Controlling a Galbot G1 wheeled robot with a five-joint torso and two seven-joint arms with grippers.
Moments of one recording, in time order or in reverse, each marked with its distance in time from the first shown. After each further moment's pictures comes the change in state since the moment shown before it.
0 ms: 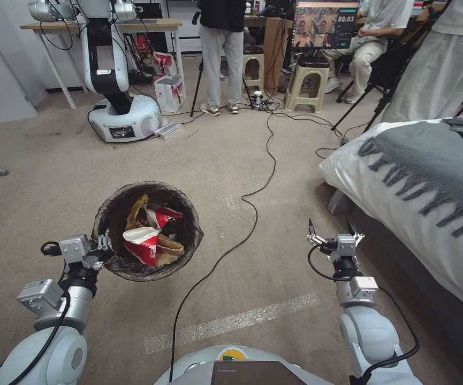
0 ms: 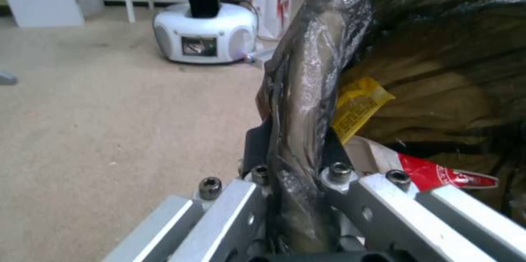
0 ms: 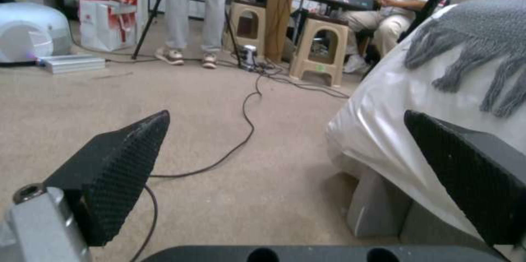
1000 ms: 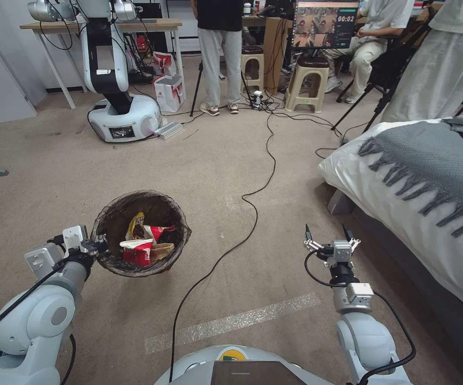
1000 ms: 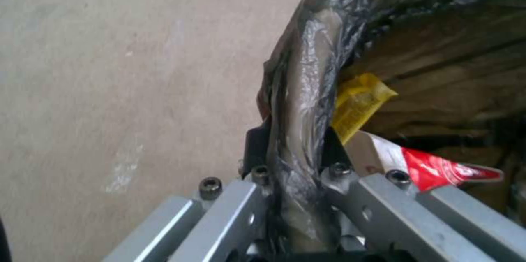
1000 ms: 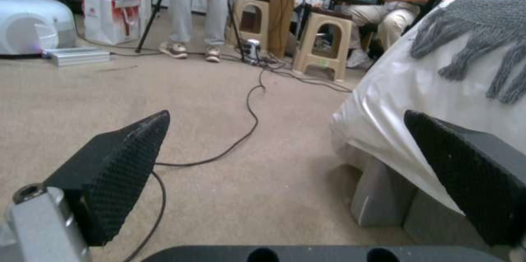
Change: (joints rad) left arm -0.194 0.221 -0.029 0.136 -0.420 0.375 -0.371; right arm -0.033 0.020 -0.013 -0.004 -0.023 0.027 -0.001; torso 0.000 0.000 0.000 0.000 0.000
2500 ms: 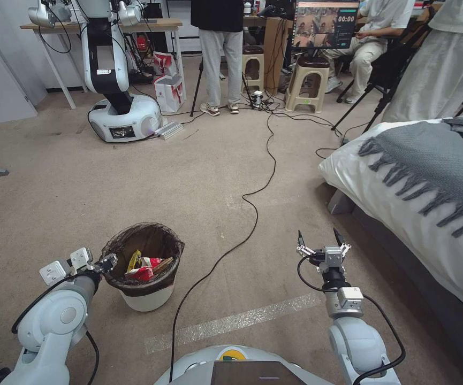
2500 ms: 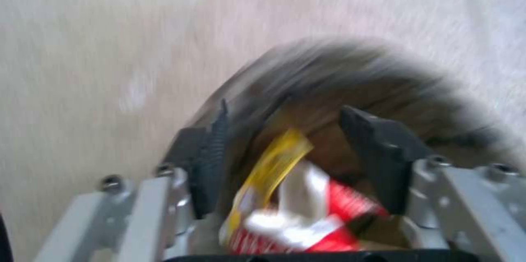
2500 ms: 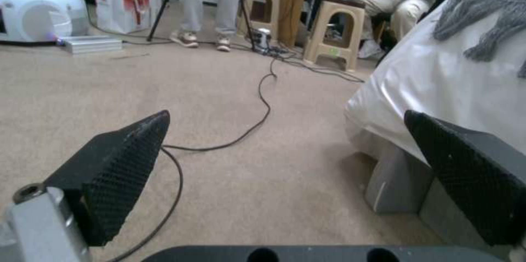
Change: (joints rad) left arm 0.012 -0.030 0.032 0.068 -0.102 -0.006 -0.151; right arm -0.008 0.004 -0.037 -0.035 -0.019 0.014 0.007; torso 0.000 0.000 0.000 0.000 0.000
